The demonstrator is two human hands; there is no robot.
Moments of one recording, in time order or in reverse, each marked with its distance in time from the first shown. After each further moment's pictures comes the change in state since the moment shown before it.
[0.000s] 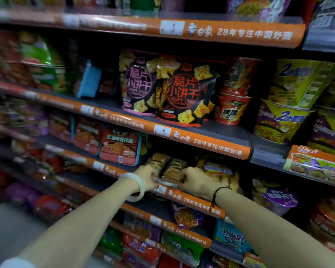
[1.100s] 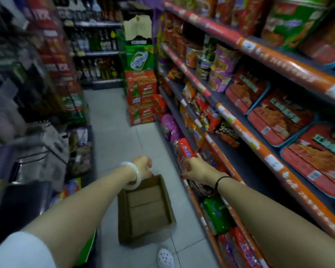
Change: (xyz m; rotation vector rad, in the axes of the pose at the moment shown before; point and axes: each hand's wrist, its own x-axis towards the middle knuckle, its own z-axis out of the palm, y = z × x) left_hand -0.220 -0.424 -0.067 -0.294 0.179 -0.911; right_hand 0.147 -0.423 0.239 -0.101 -0.552 -0.655
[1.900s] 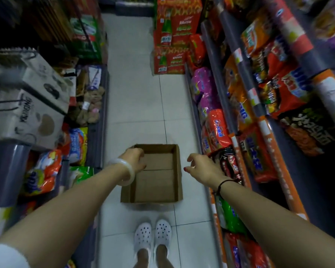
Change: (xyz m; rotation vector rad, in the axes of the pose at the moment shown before) left_hand 0.170 -0.124 0.085 -0.064 -0.023 -0.257; right_hand 0.206 0.052 0.106 -0.073 -0.180 -0.038
